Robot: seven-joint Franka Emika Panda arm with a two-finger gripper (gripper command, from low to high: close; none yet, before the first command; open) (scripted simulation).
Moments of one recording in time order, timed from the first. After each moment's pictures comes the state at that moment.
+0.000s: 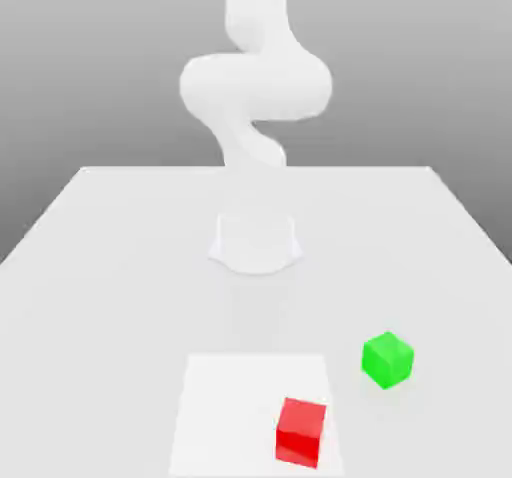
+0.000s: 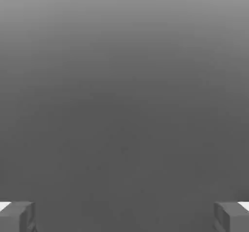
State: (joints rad) arm 0.06 -0.72 -0.04 -2.32 0.02 2.33 0.69
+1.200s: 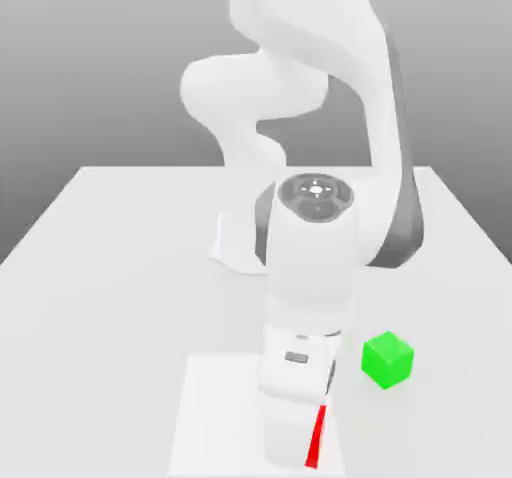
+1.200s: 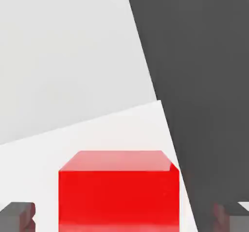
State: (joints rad) arm 0.32 0.36 -0.17 -2.49 0.19 2.84 -0.54
